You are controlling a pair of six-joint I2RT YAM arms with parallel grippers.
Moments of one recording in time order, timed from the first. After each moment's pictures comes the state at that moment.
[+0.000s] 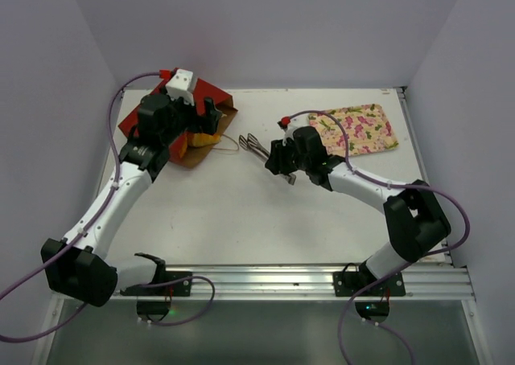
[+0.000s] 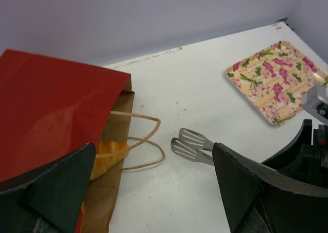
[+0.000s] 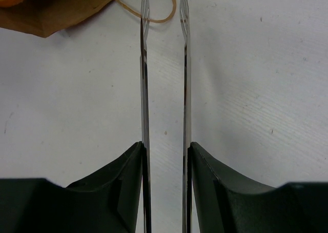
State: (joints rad) left arm -0.28 1.23 1.14 -0.12 0.12 -0.09; right arm 0.58 1.58 0.98 0.02 -0.15 0.31
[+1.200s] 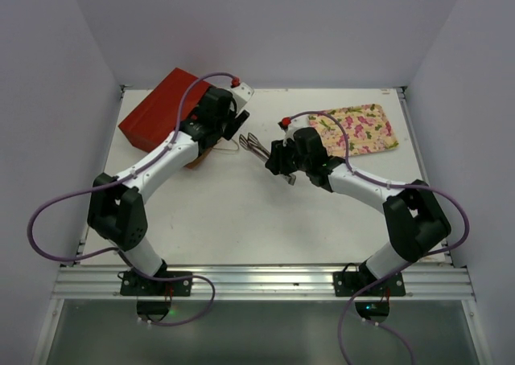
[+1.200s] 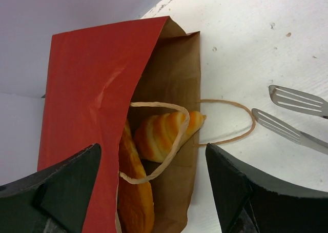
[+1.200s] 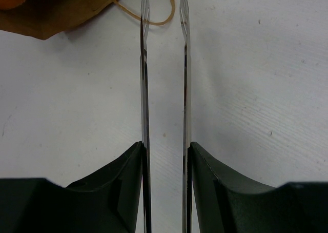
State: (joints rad) left arm -0.51 1.66 1.40 -0.30 -0.38 0.37; right arm 0.58 1.58 0.96 0.06 -0.14 0.31
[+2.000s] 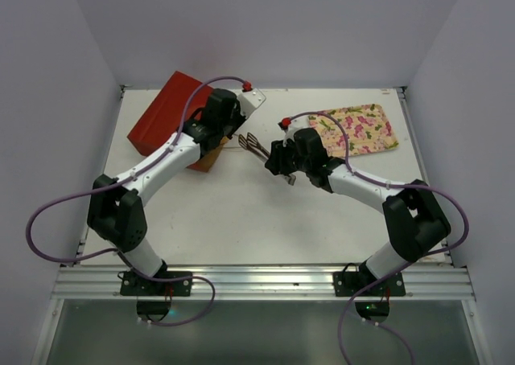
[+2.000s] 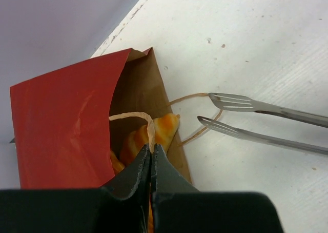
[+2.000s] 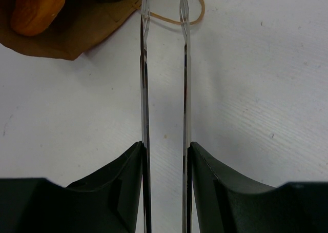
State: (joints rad) left arm -0.54 1.68 1.42 -0.31 -0.19 0.42; right arm 0.58 1.58 0.95 0.08 -0.15 0.31
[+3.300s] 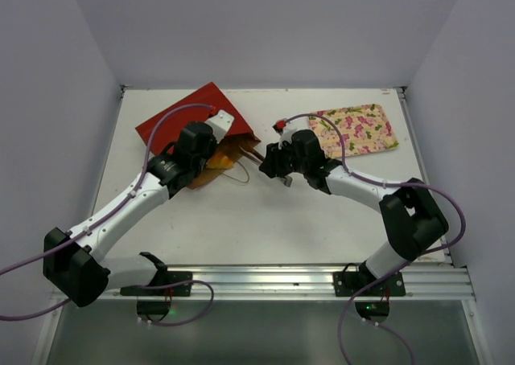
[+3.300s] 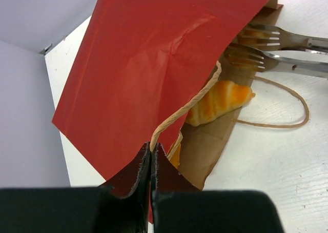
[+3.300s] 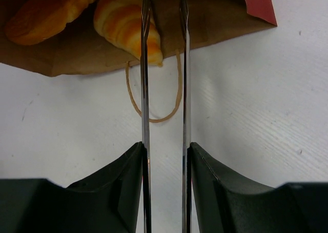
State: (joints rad) left arm -0.58 1.24 1.07 -0.41 -0.46 0.27; right arm 0.60 1.60 0.94 0.14 -0.23 0.29
